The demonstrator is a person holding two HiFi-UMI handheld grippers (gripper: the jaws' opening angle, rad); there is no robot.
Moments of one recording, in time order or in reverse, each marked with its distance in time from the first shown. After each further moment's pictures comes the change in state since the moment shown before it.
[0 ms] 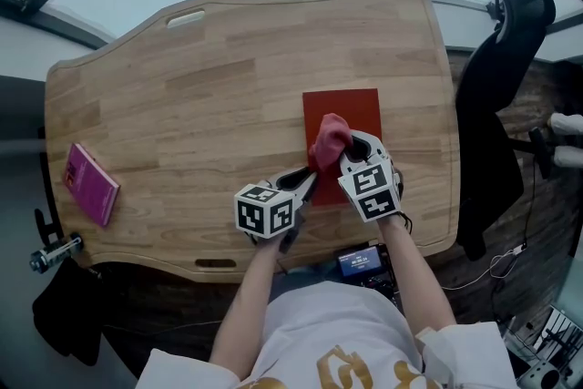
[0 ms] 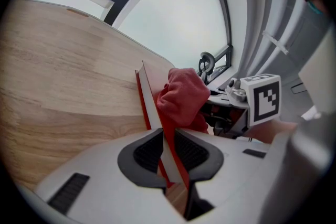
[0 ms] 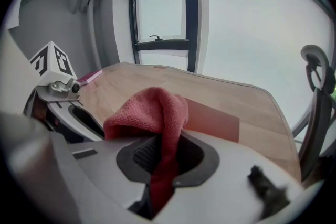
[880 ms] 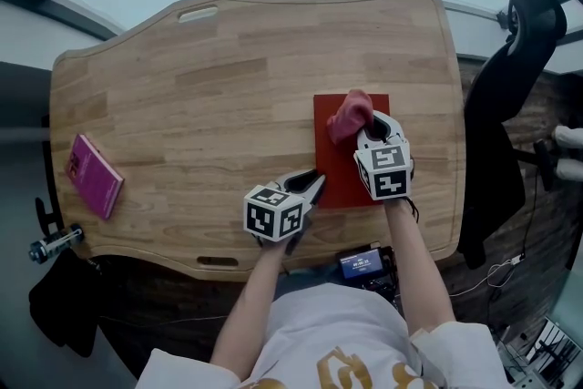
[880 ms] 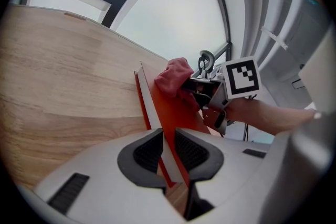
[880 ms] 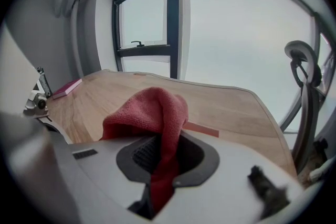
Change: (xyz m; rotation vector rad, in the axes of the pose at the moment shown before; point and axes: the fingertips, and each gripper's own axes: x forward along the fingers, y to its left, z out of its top) left arm 0.000 0.000 0.001 0.033 0.005 0.020; right arm 0.017 -0.060 0.024 0.096 -0.064 -0.147
